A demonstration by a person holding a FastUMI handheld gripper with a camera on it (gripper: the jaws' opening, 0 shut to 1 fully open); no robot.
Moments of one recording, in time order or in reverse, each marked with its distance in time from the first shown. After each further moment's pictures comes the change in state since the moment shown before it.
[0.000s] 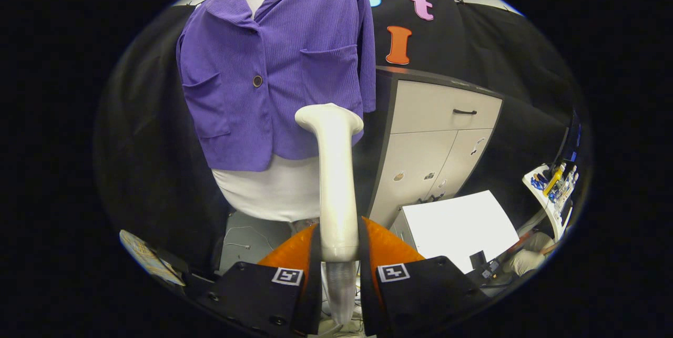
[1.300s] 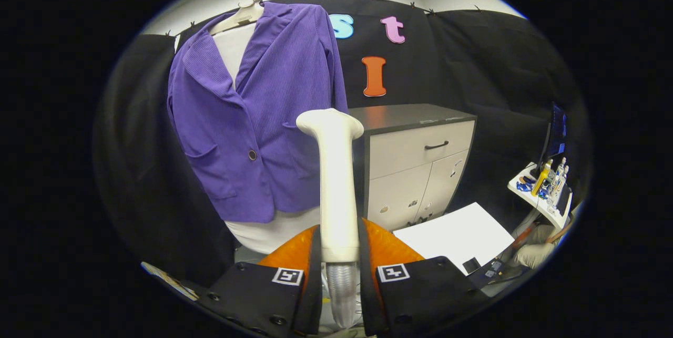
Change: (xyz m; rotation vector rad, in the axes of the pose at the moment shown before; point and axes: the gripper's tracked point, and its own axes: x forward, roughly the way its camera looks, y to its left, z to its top) arm -0.087 -0.014 0.118 0.119 -0.223 -0.043
